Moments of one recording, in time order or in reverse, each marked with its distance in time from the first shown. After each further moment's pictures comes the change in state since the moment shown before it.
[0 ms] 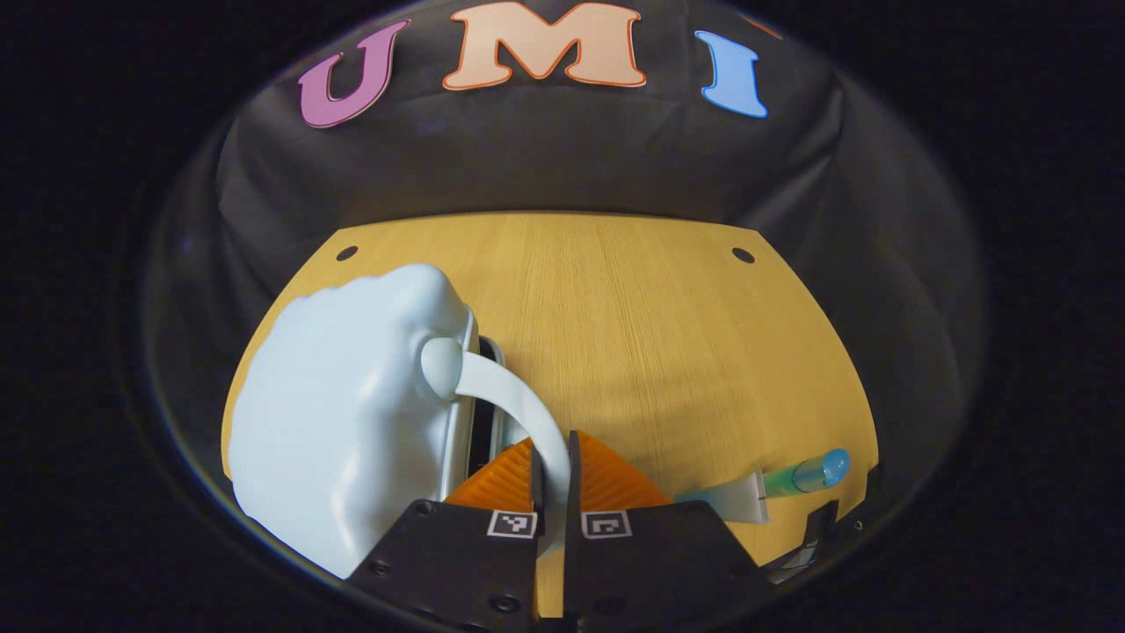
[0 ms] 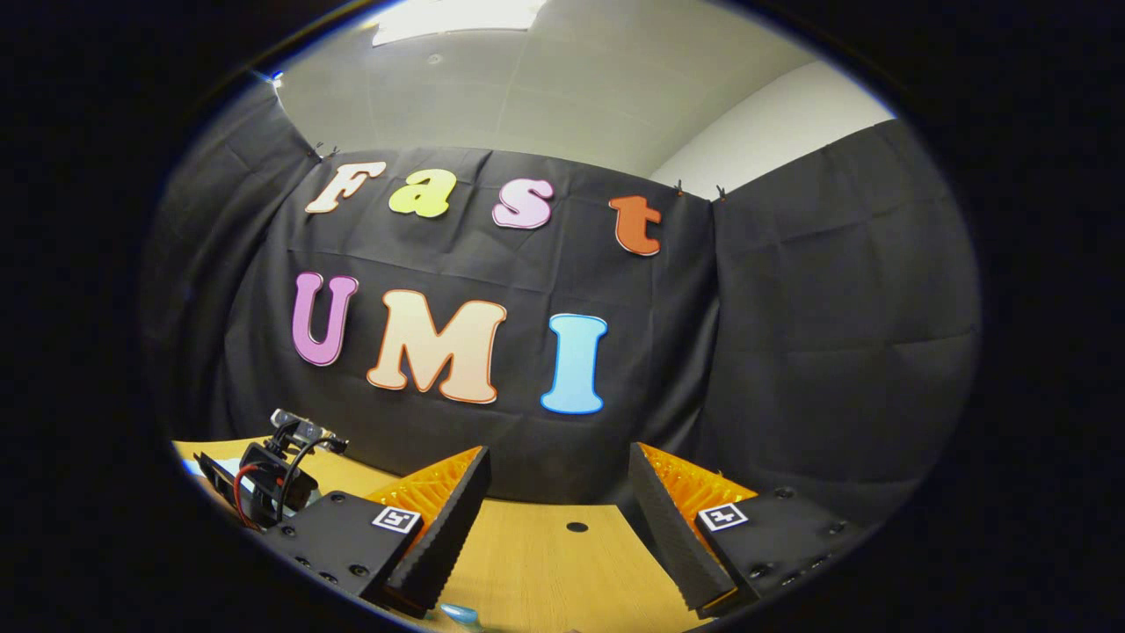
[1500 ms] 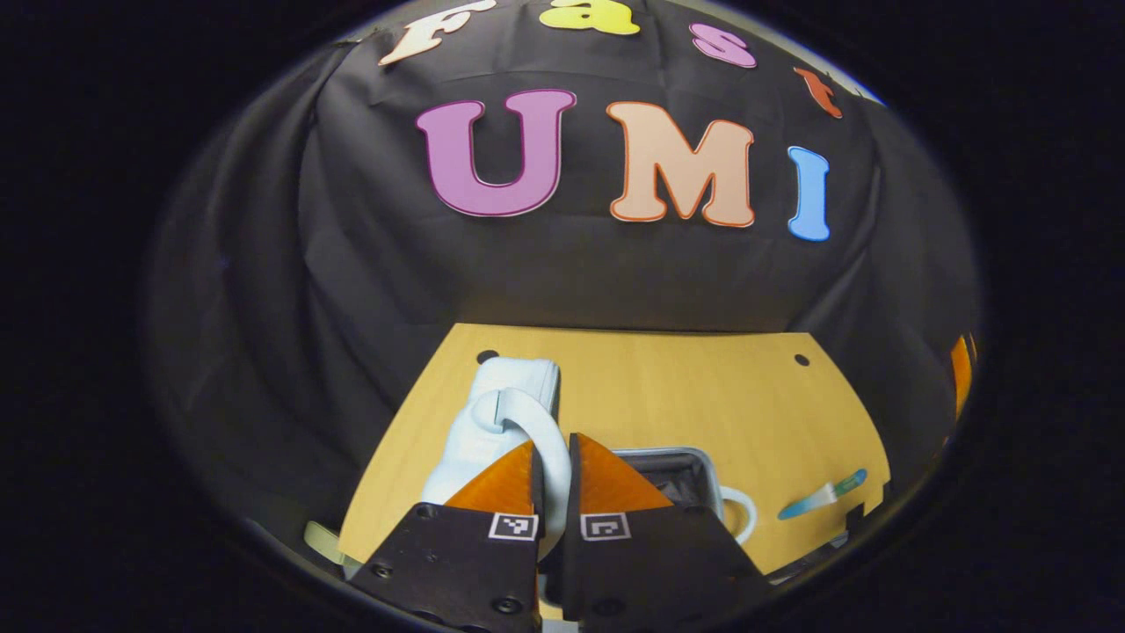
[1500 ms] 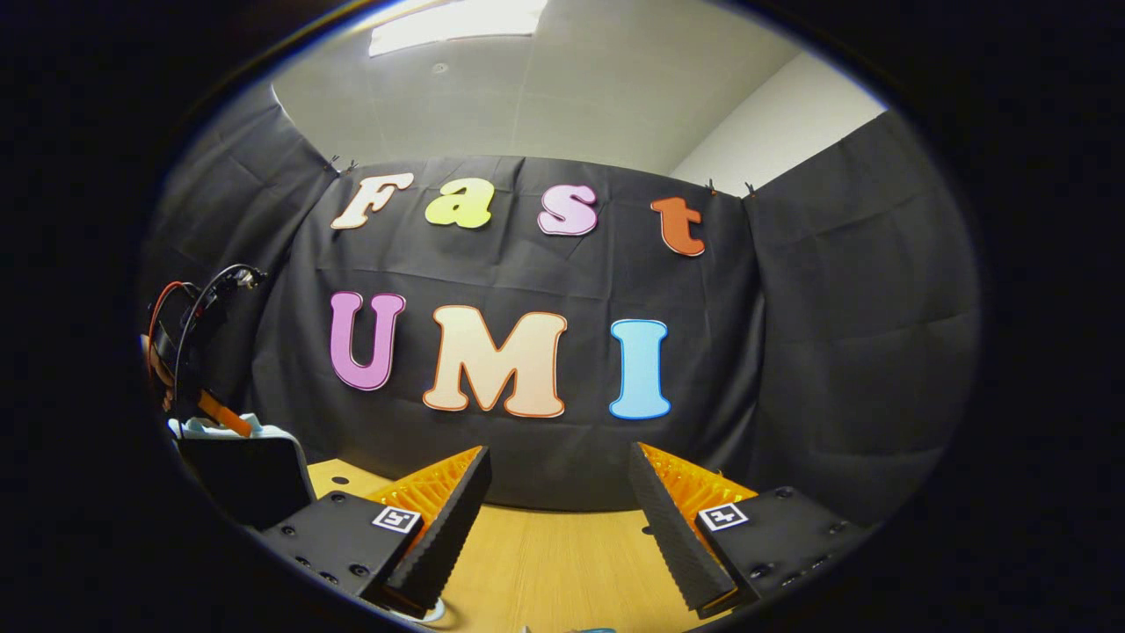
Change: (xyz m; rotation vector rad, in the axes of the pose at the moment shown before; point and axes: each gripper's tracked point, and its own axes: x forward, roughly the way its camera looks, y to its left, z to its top) left arm -0.125 0.273 0.115 -0.030 -0.278 0.131; right arm 0.007 0.138 0.008 0.075 -0.016 0.053
